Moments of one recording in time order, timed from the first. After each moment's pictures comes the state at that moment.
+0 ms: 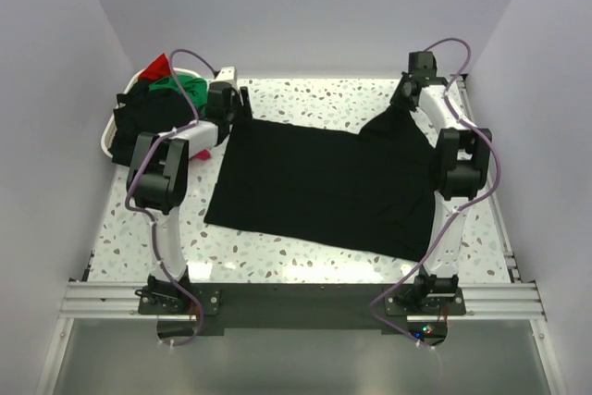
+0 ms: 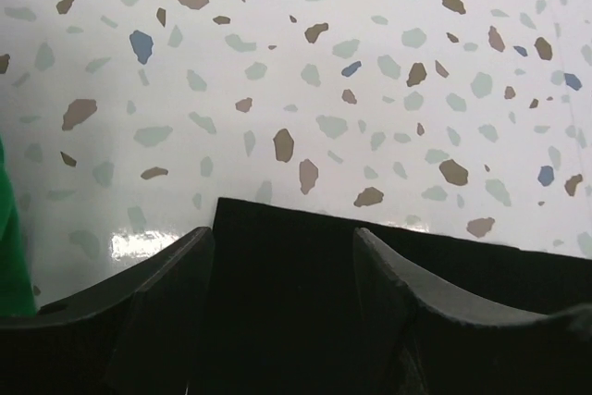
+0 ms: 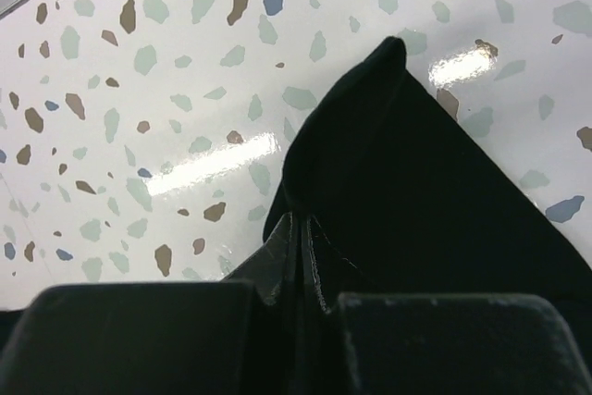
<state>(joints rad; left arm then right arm) -0.20 2.04 1.32 0.24 -0.07 -0.26 0.01 2.22 1.91 -0.54 0.07 0.46</state>
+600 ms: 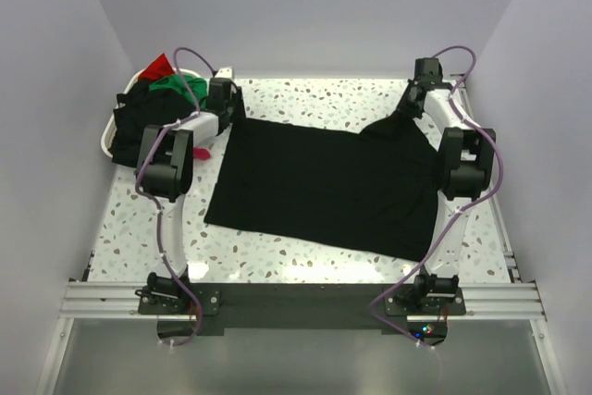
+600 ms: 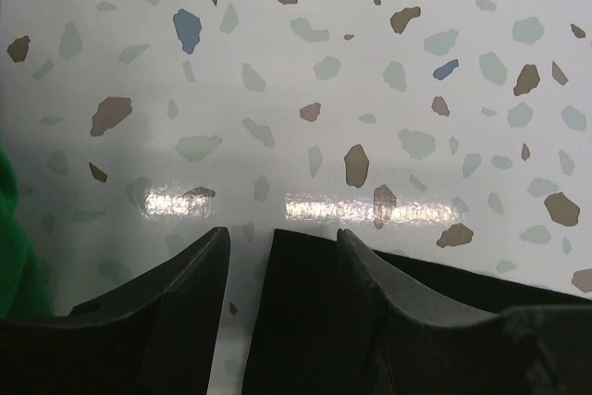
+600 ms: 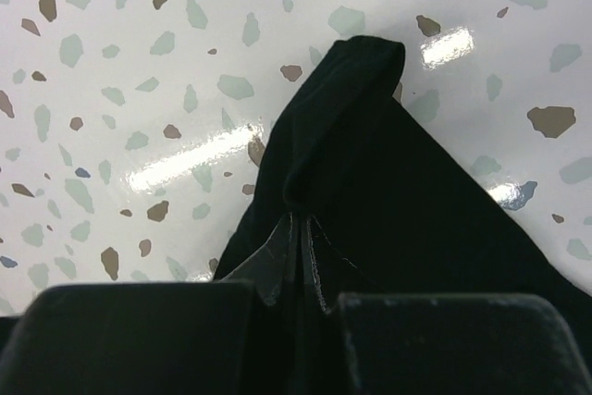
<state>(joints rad) -0.17 2.22 1.54 0.06 -0.12 -0.24 -0.03 2.21 1.85 -0.53 0.07 0.44</state>
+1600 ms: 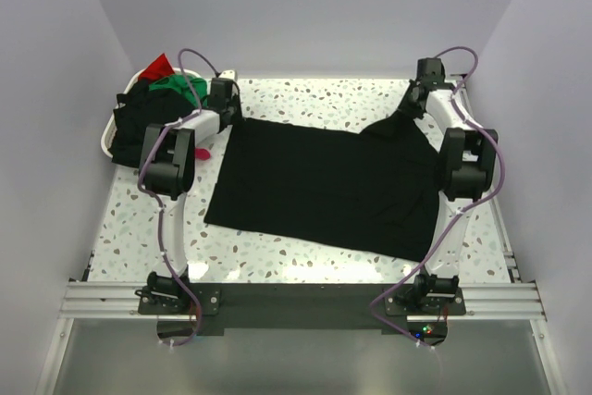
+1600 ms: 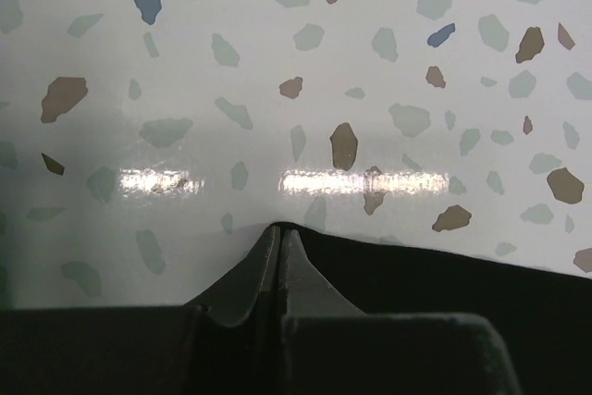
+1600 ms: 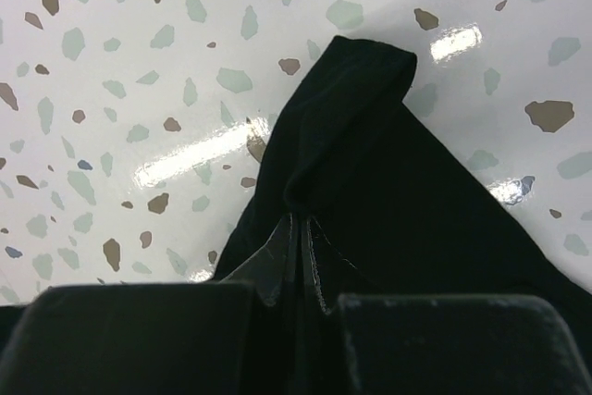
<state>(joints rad) -0.16 2.26 1.61 -0.04 -0.07 -0.24 -0.04 2.20 1.83 -0.53 0.05 0.44</state>
